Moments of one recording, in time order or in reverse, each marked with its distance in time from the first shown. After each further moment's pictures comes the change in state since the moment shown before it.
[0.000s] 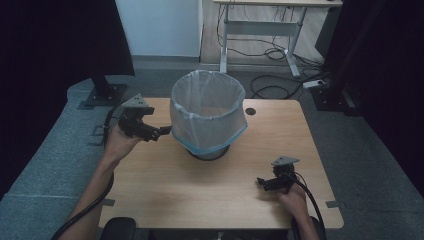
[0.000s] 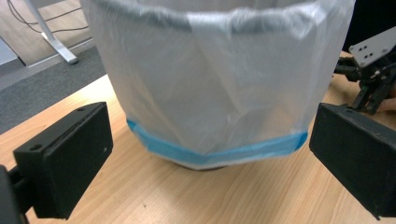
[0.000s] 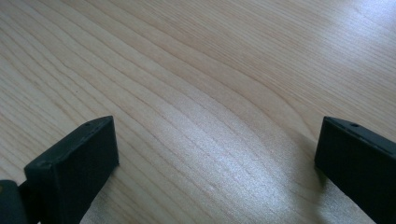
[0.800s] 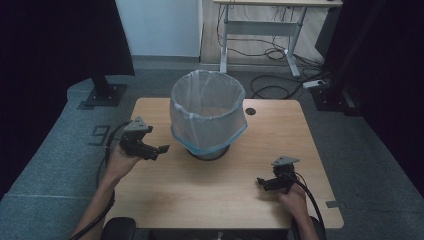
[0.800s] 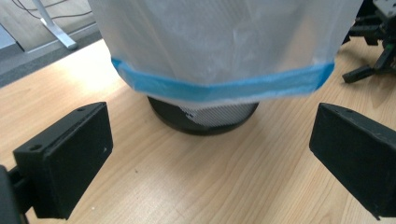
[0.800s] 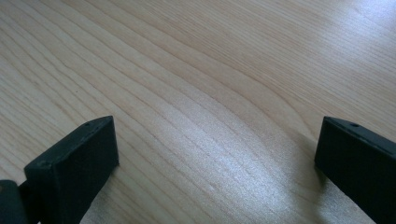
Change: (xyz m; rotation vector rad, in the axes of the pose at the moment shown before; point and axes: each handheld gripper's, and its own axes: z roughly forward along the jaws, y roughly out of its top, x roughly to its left) left arm -0.006 -0.066 0.021 0.024 0.011 0.000; right arm 0.000 0.000 0.000 -0.002 0.000 0.001
